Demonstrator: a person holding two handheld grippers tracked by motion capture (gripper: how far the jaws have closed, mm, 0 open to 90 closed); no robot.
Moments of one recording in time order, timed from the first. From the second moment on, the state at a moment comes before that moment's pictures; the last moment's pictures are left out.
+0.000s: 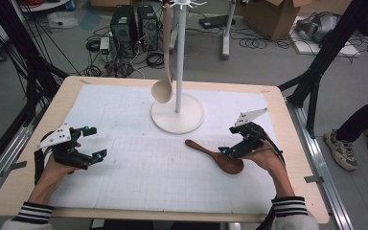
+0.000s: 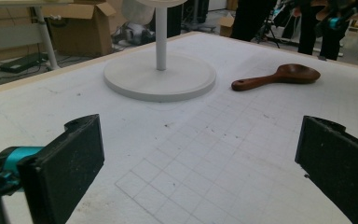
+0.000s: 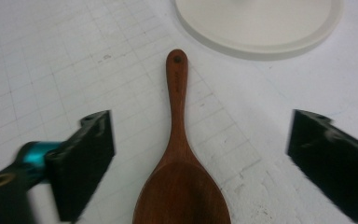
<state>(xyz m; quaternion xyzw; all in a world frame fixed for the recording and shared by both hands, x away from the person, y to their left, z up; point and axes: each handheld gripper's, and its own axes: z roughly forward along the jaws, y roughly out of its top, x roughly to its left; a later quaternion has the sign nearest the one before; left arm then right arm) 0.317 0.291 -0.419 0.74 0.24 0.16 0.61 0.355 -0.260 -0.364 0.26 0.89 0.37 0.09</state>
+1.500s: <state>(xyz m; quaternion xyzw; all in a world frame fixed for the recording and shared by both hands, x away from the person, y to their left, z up) 0.317 0.290 -0.419 0.74 0.24 0.16 0.61 0.341 -0.256 -0.345 0.22 0.88 0.40 0.10</state>
